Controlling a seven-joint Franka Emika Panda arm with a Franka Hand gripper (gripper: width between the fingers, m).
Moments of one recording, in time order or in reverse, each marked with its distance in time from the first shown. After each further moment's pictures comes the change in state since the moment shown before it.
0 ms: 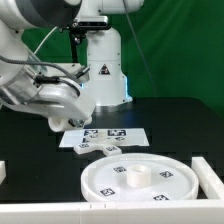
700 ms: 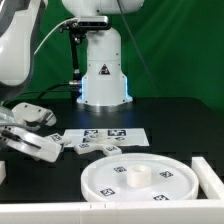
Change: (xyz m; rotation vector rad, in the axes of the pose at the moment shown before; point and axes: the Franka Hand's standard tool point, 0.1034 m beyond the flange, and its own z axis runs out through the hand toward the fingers) arm 0.031 0.078 0.057 0.022 -0.304 0.134
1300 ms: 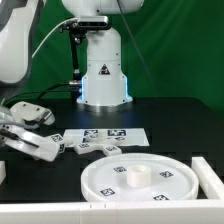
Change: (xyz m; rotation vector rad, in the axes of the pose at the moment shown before) arm 0.001 0.003 0.002 0.008 -0.008 0.010
